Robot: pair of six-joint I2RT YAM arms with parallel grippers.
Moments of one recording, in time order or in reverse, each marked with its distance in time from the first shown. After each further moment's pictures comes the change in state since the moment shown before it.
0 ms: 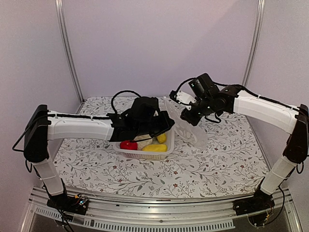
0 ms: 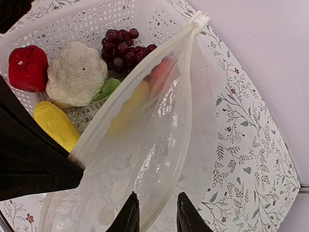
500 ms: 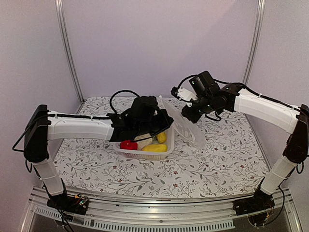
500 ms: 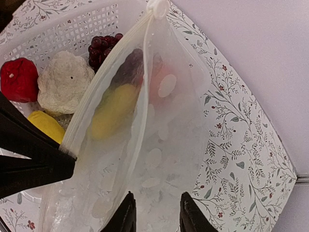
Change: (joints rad) left arm -0.001 0.000 0.000 0.016 -0.054 -0.018; right arm 0.000 0.000 0.027 -0.003 0.074 0.025
